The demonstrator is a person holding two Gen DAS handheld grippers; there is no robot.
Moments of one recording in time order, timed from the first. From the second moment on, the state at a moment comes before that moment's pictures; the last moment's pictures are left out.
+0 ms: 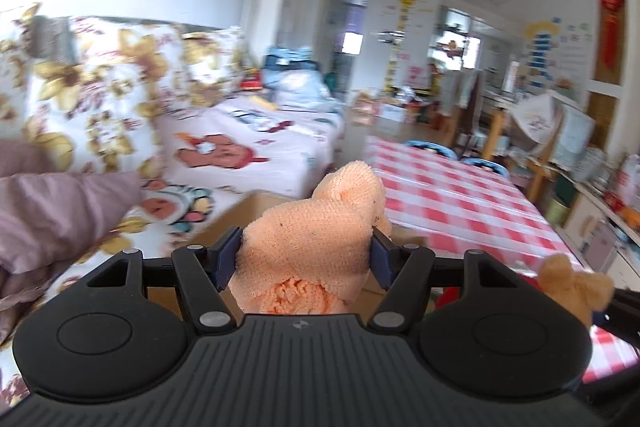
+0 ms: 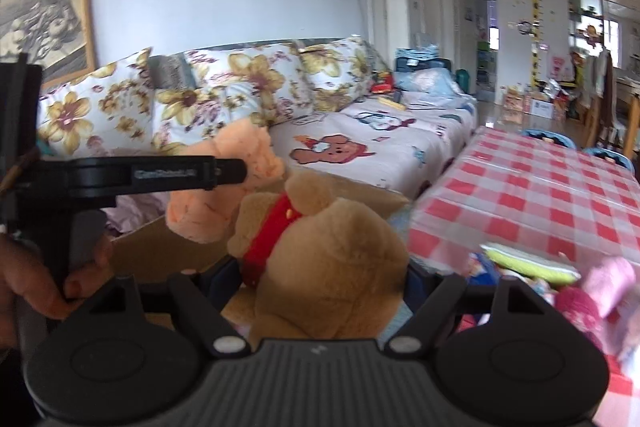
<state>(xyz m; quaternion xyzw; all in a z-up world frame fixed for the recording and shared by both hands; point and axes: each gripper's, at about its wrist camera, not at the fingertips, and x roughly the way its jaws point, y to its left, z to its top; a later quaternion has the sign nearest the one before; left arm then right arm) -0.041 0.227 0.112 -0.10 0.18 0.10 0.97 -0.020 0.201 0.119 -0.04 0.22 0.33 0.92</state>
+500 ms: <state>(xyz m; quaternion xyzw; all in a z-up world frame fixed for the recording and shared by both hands) -0.038 0.239 0.111 -0.13 0.22 0.17 0.95 -0.039 0.259 0.101 -0.12 0.23 0.41 0.87</state>
